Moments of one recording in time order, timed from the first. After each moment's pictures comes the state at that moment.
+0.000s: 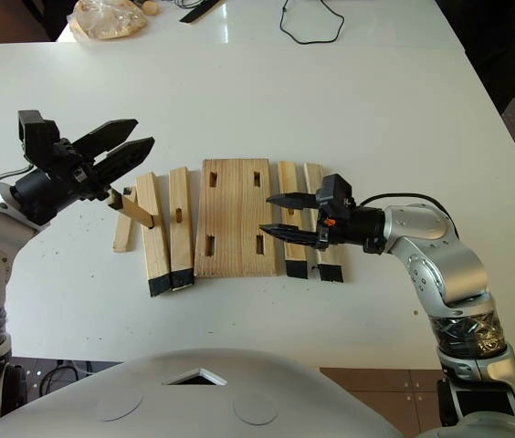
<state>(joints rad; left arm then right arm) -0.04 0.59 0.24 -0.46 -0.88 0.57 -0.68 -0.01 -0.67 0.05 -0.37 0.59 0.43 1.10</state>
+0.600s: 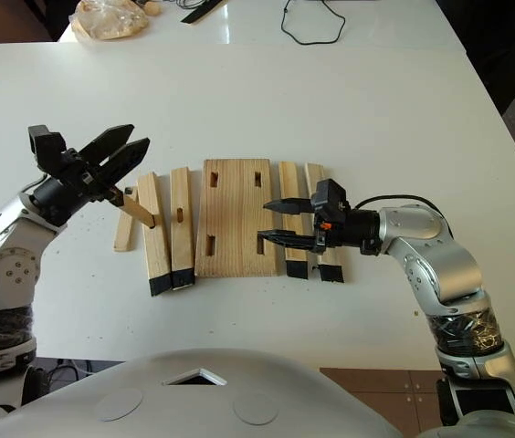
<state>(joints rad) -0.05 0.53 0.26 -0.31 -0.84 0.44 -0.72 -0.02 -0.68 0.08 -0.35 0.57 0.42 1.12</state>
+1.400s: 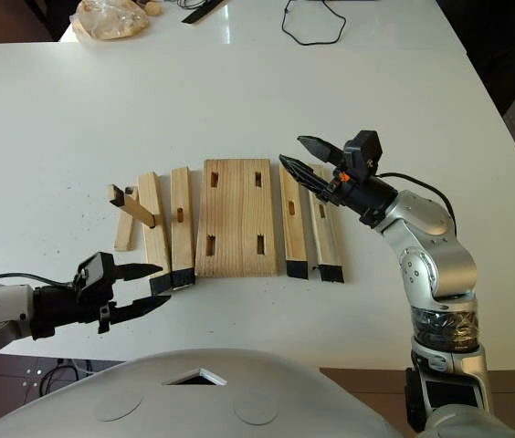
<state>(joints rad) 0.58 0.92 0.10 -0.68 -0.47 0.42 -0.92 -0.04 -0.48 -0.08 -0.35 0.57 0.40 0.73</state>
